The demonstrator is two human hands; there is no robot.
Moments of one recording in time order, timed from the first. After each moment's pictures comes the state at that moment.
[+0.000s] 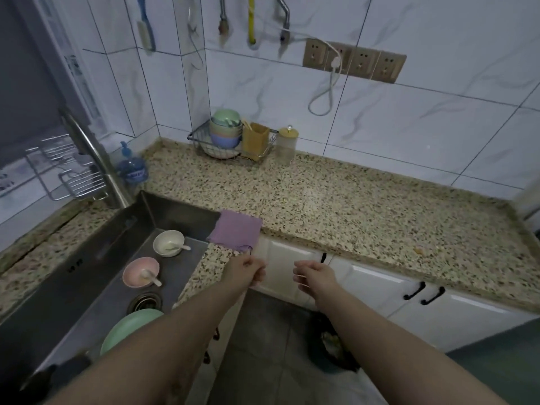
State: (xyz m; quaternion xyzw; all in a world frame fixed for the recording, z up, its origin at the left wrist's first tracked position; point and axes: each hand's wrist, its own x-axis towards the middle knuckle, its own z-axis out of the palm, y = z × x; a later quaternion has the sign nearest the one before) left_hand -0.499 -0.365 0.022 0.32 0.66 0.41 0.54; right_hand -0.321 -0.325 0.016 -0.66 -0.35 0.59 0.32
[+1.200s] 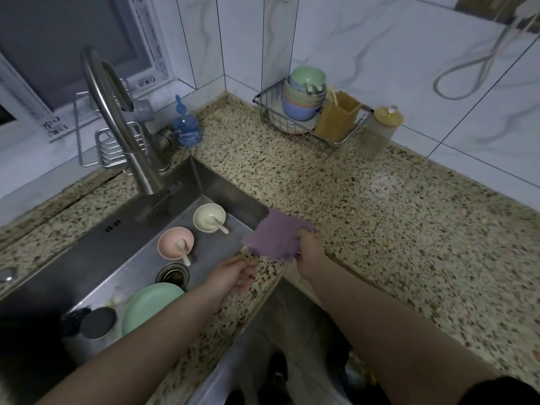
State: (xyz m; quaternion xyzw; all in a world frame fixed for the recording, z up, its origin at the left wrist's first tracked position) left_hand -0.594 -0.290 -0.027 0.06 0.70 0.43 0.57; right_hand -0.478 -0.135 -0.060 -0.56 -0.30 0.73 0.24
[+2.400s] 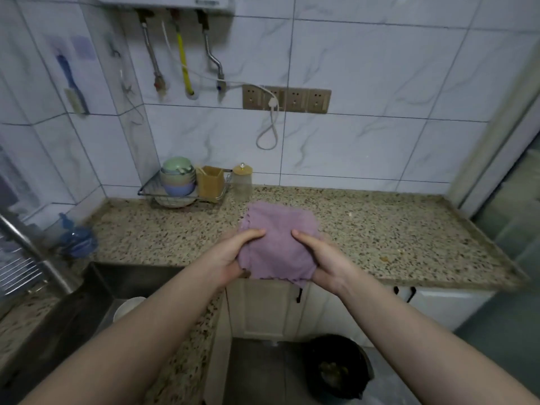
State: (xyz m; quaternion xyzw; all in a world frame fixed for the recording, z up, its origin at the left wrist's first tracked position) left_hand -0.481 -0.283 0.166 0.33 0.44 0.47 0.70; right_hand -0.290 -0.288 0.156 -0.40 -0.29 0.73 0.47
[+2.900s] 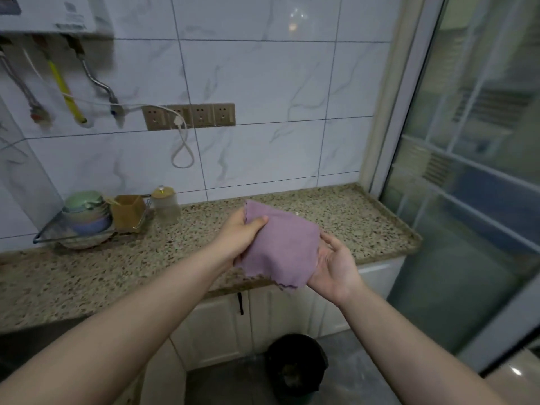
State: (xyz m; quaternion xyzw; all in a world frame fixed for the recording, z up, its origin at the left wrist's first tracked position) left_hand -0.291 -0.283 0.211 0.62 0.46 0.40 0.50; right_hand -0.113 -0.354 0.157 -0.29 -0.12 0.70 0.64
